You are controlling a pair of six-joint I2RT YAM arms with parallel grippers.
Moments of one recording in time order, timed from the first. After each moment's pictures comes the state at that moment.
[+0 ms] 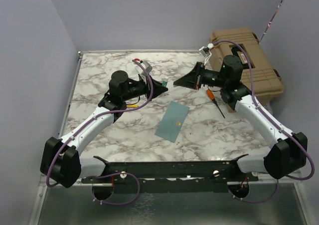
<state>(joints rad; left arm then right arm) -0.48 1.26 0.91 0.31 0.65 -0.25 0.38 1.33 1.13 0.12 -0.90 0.69</state>
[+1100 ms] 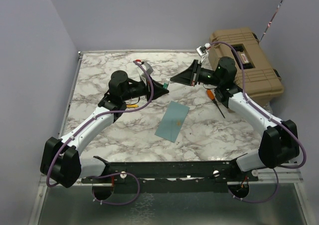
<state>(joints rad) -0.48 1.26 0.91 0.32 0.74 -0.22 0.38 1.44 1.07 0.42 -0.91 0.95</state>
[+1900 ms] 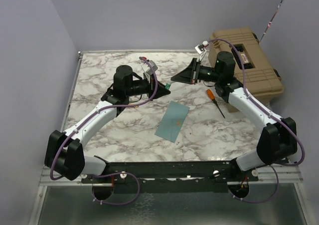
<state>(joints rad) -0.48 1.34 0.99 0.21 0.79 -0.19 0.37 1.49 1.15 0.27 -0.94 0.88</state>
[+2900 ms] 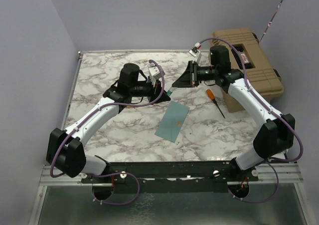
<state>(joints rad) -0.52 1.37 1.09 -0.11 0.82 0.01 0.37 1.55 1.38 -0.32 -0.99 0.59</state>
